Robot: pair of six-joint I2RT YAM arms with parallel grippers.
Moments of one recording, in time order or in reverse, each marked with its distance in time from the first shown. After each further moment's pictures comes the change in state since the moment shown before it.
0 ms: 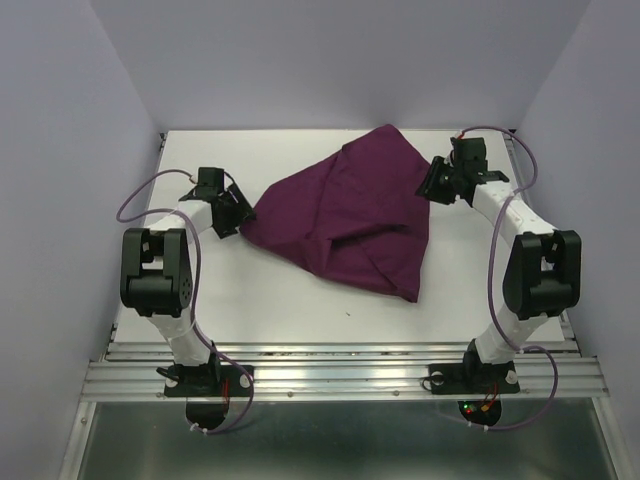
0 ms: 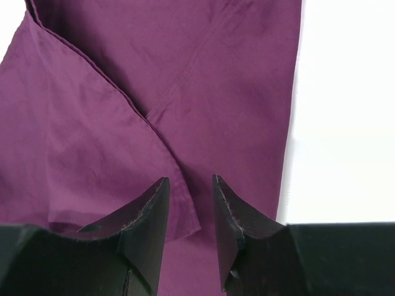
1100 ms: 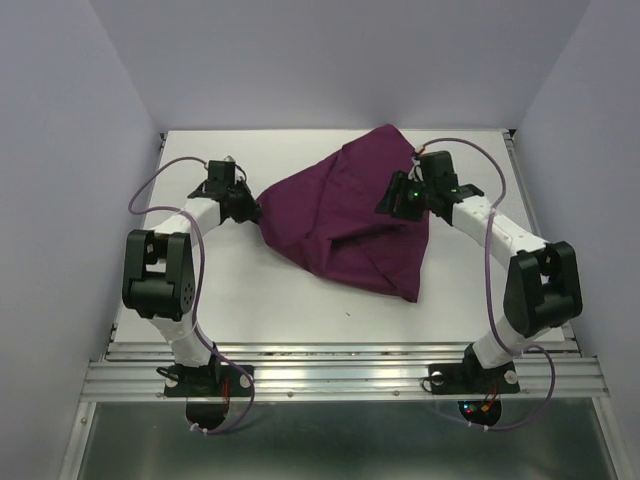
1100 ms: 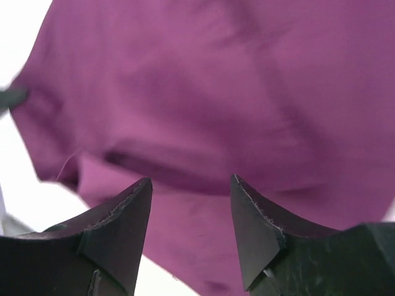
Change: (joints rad) left arm -0.060 -0.027 0.016 0.072 0.063 -0.006; right arm 0.163 -0.111 -0.125 0.030 -0.105 0.079
